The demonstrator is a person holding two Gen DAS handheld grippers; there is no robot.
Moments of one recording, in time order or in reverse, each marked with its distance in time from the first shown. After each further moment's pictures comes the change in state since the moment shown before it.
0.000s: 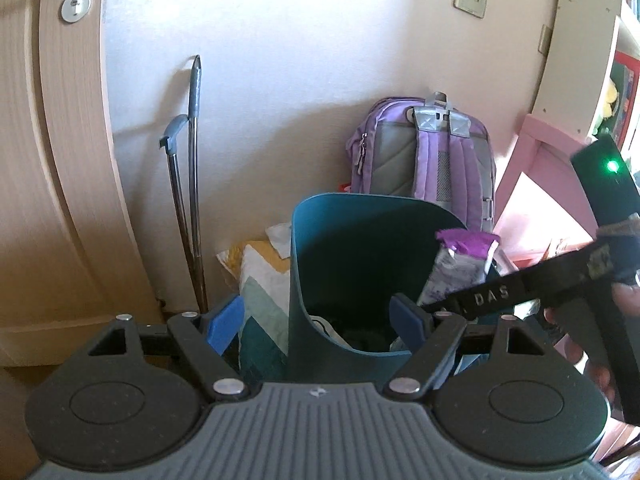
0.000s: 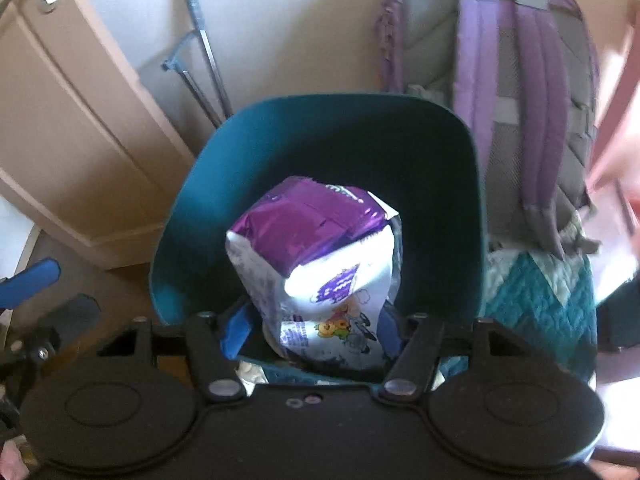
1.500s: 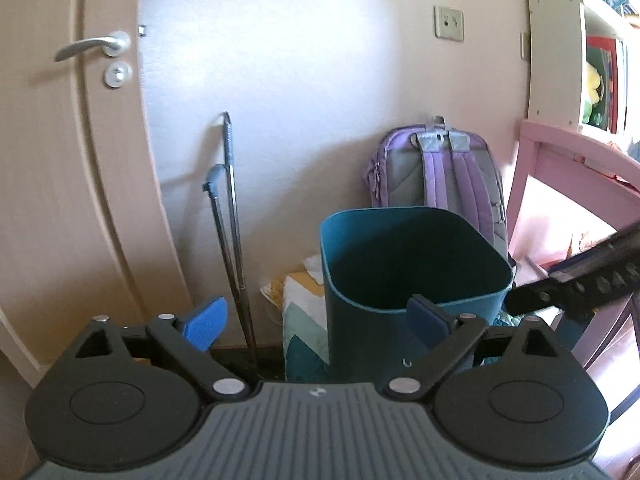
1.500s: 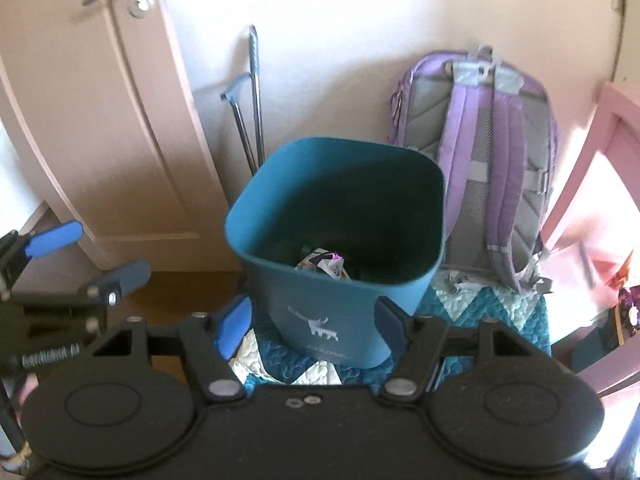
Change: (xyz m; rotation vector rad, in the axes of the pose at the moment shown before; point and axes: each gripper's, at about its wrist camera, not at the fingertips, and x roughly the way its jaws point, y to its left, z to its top) left arm -0.079 -0.024 -0.049 0.102 -0.160 0.135; right arm -0.114 0.039 -0.112 -0.146 -0.232 -0.048
